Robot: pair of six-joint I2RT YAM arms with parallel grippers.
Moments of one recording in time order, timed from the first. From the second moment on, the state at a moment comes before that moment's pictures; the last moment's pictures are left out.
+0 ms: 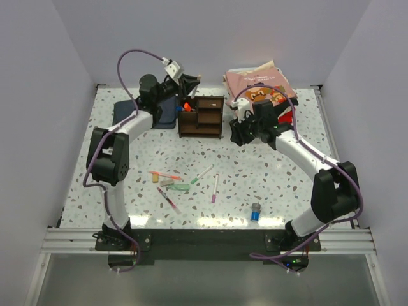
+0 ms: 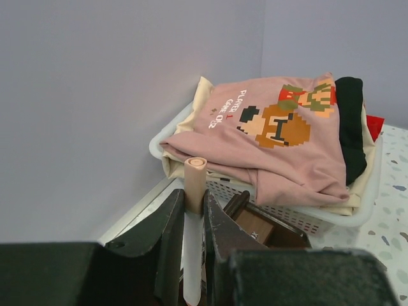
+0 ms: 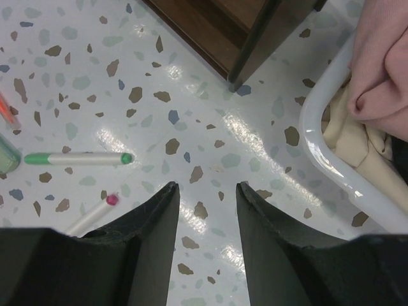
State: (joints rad) left arm -0.26 2.00 1.46 0.72 0.69 -0.03; right arm 0.37 1.56 1.16 -0.34 -0.30 -0.18
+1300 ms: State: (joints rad) left arm -0.18 1.47 1.20 0.48 0.75 0.16; right arm 0.36 1.62 1.21 -0.38 -0.30 -0.30
